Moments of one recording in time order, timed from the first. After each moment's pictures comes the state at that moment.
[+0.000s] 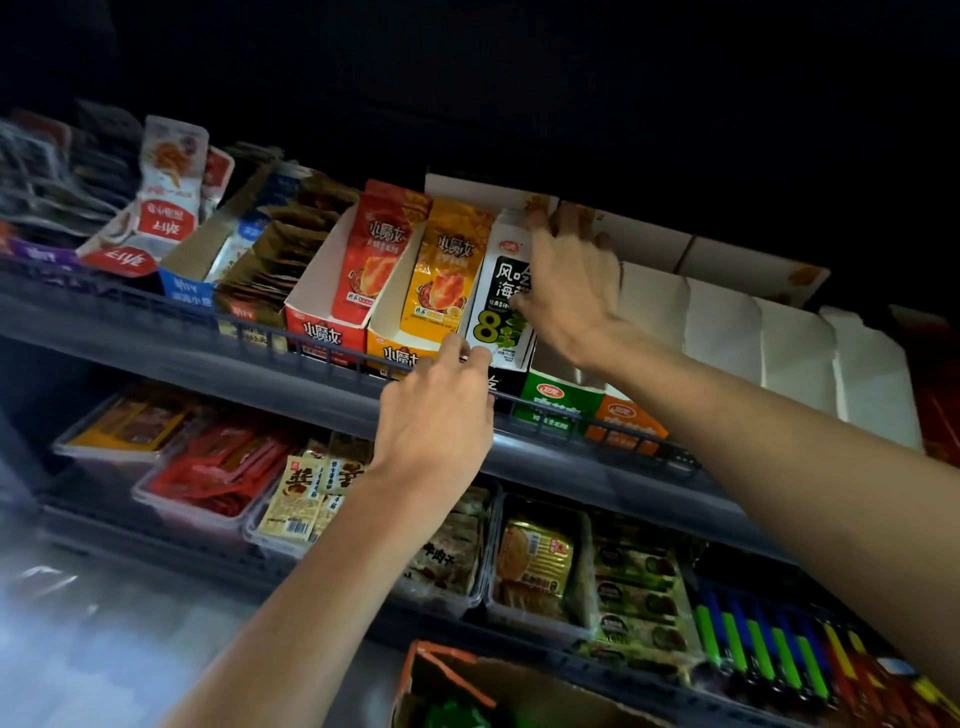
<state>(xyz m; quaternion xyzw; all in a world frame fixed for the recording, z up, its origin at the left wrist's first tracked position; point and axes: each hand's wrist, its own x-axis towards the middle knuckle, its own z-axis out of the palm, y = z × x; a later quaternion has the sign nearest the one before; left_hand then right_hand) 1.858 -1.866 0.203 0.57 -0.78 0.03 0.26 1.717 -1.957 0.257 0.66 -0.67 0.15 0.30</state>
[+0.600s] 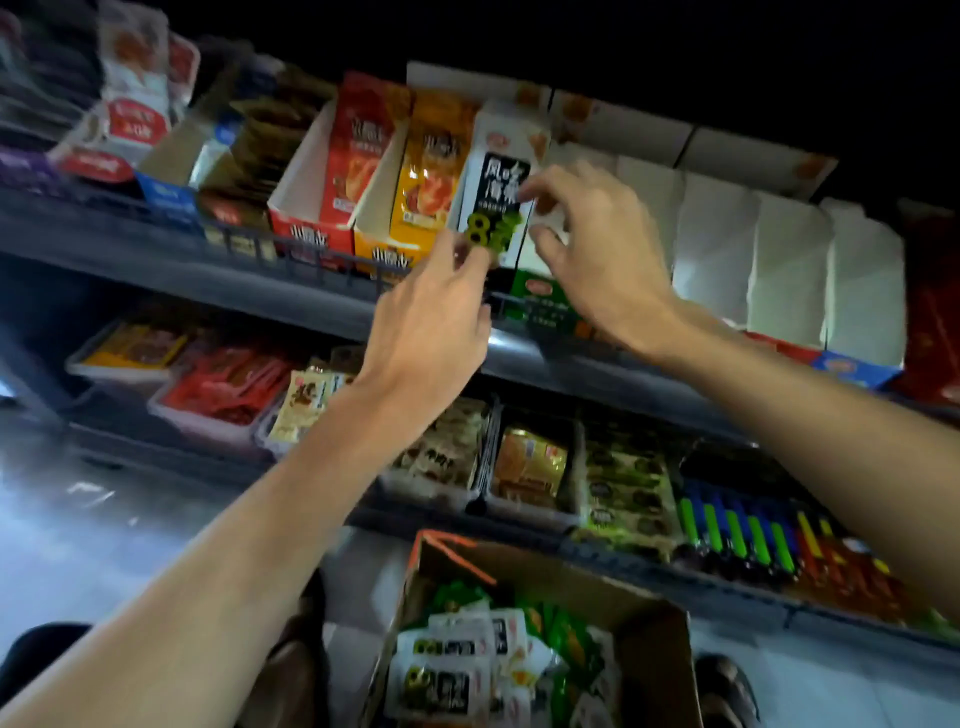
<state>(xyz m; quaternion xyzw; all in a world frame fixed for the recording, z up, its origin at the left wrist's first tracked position) 1.861 -1.836 0.202 0.51 -0.80 0.01 0.32 1.700 -1.862 0.244 0.75 -0.58 0.30 0.15</state>
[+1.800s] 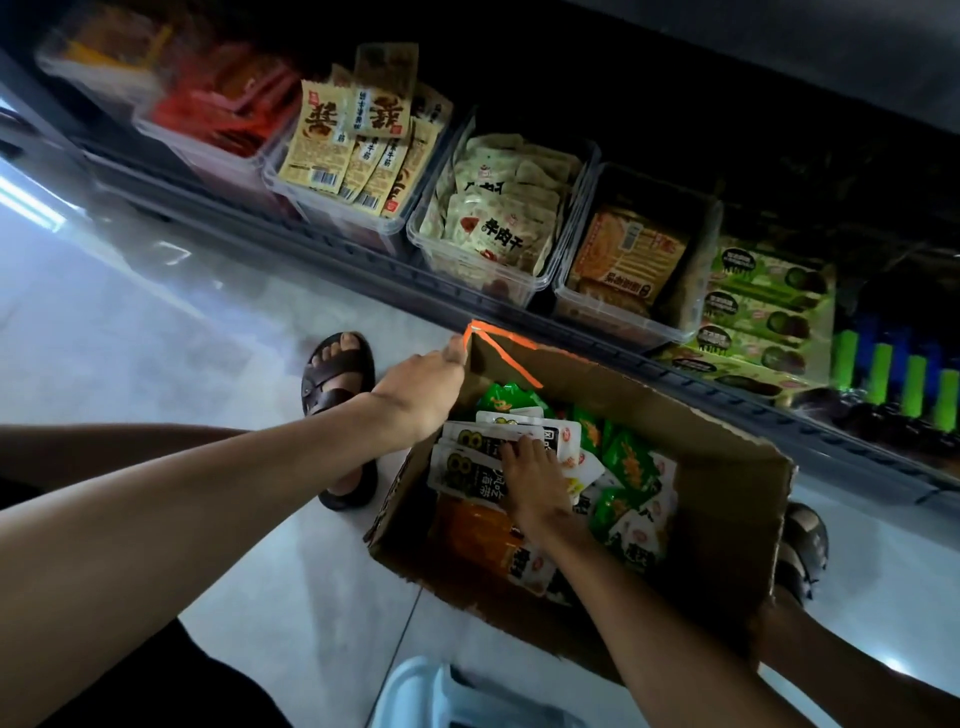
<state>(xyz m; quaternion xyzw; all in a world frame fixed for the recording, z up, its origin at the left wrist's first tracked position) 1.886 -1.764 -0.091 0.55 -0.79 -0.20 -0.18 1.723 -1.662 -0.233 0.75 -0.60 -0.17 -0.20</state>
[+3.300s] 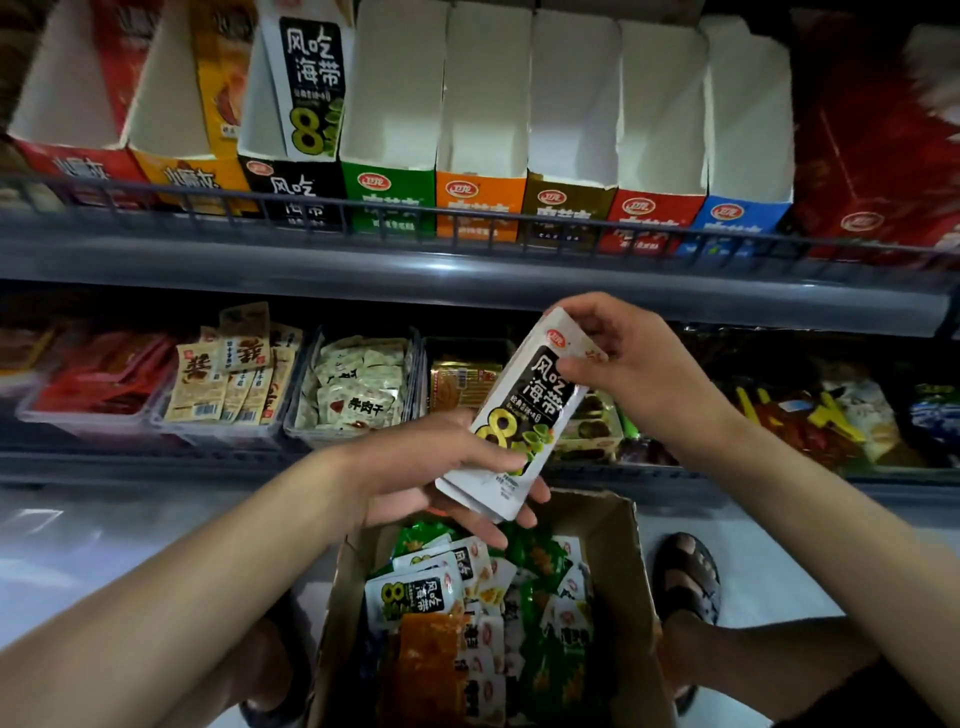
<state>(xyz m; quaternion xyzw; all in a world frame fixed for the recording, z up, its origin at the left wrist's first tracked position) 1.790 -1.755 0.121 0.30 -0.51 -0.81 -0.02 1.583 -1.708 0.146 0.56 -0.66 0.39 -0.32</state>
